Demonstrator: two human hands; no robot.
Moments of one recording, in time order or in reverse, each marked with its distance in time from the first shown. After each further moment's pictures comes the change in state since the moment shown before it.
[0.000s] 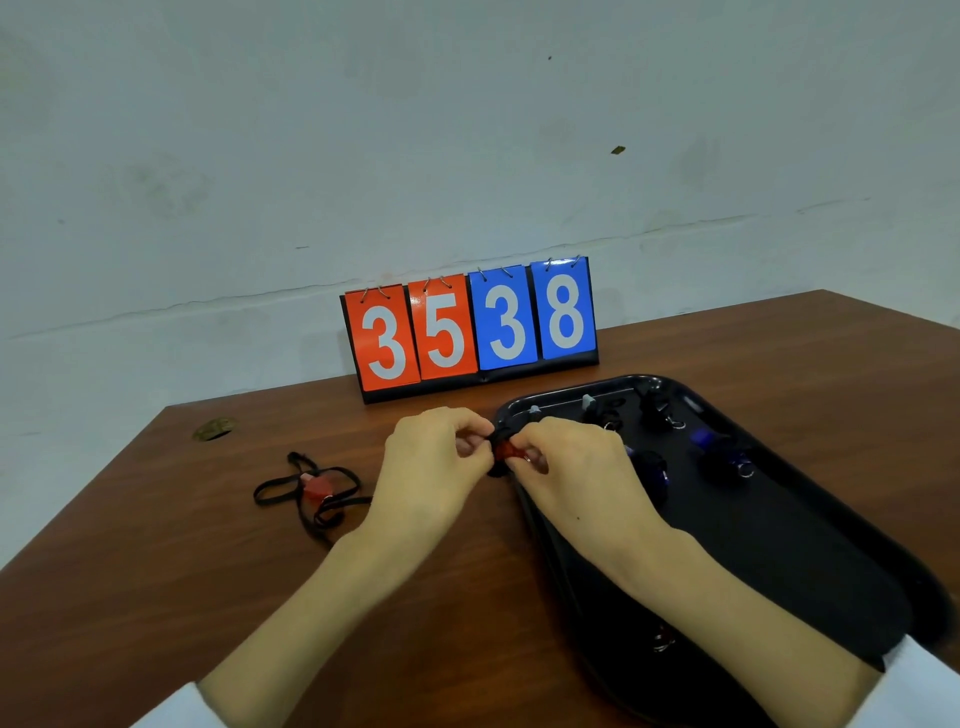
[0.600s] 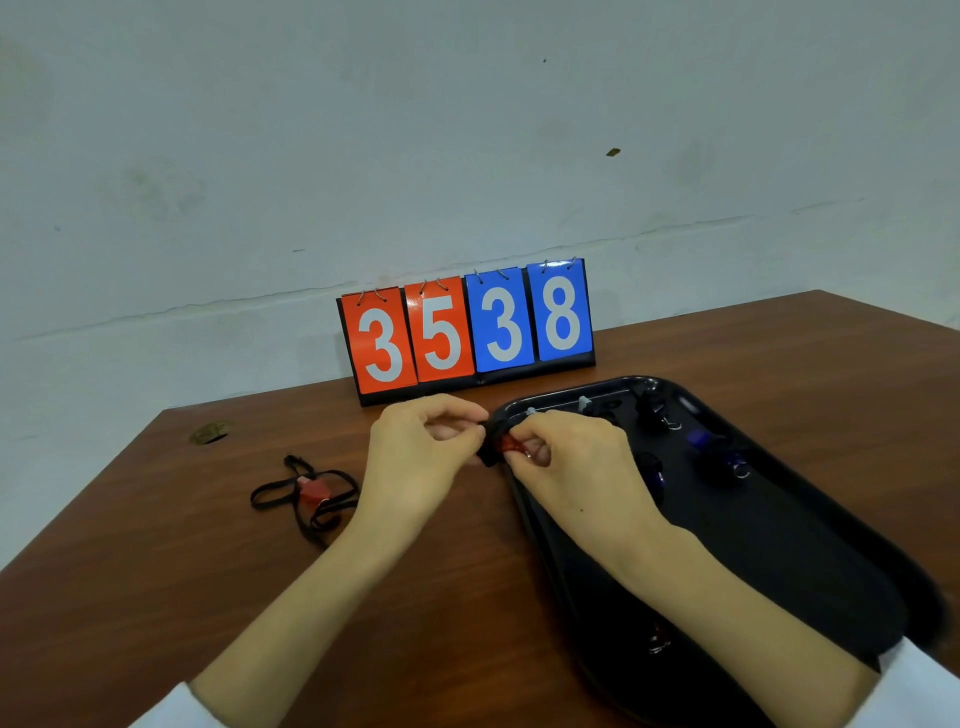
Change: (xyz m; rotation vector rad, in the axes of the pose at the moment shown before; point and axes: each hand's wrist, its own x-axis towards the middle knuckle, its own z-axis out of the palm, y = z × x) left_hand 0.003 -0.001 -0.006 -0.391 0.067 -0.128; right_hand 0.003 0.002 -0.003 0.104 0.059 0.037
